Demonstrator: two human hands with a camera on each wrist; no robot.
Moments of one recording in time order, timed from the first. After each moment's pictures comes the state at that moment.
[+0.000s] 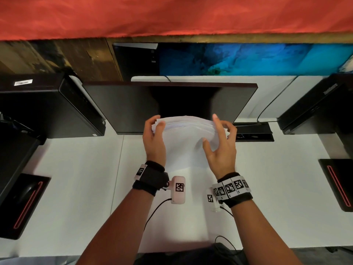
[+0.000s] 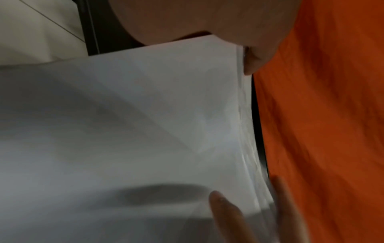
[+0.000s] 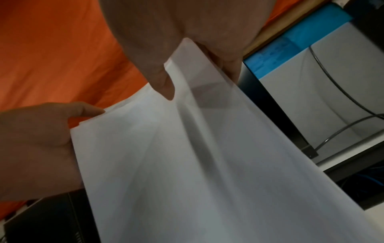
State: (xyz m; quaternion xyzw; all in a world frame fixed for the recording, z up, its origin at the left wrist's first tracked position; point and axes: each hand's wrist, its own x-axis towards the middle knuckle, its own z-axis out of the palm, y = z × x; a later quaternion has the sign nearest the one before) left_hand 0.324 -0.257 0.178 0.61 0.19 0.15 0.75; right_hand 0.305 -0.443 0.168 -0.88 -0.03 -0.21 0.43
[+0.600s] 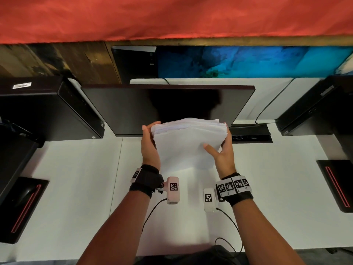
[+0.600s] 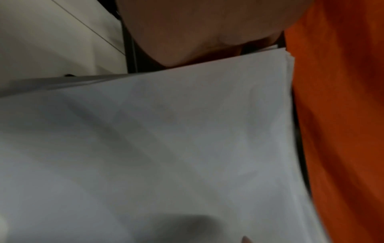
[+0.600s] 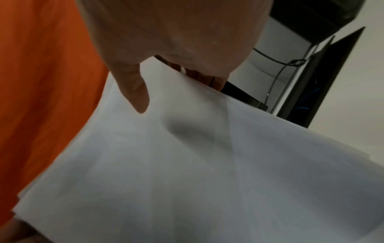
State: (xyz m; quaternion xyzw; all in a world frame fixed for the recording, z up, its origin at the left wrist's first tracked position) left_hand 0.327 -0.245 0.158 0.52 0.21 0.04 0.83; right_hand 0.310 -0.458 0.141 -0.70 0.08 -0.02 0.71
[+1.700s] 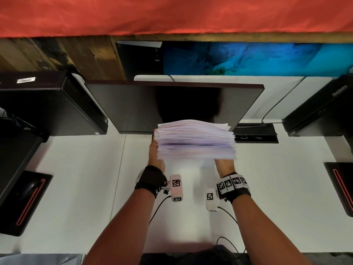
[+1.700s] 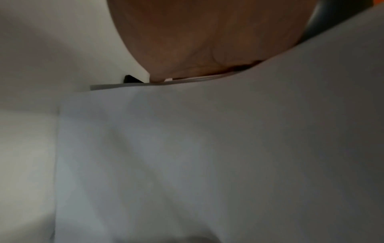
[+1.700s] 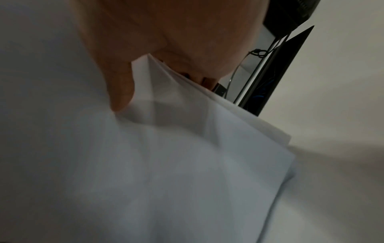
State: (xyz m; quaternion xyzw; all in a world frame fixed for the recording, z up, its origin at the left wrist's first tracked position) left_hand 0.321 -0.246 0.129 0.54 0.32 -0.03 0.78; right_hand 0.309 -0.463 0.107 -0.78 0.23 0.17 0.55
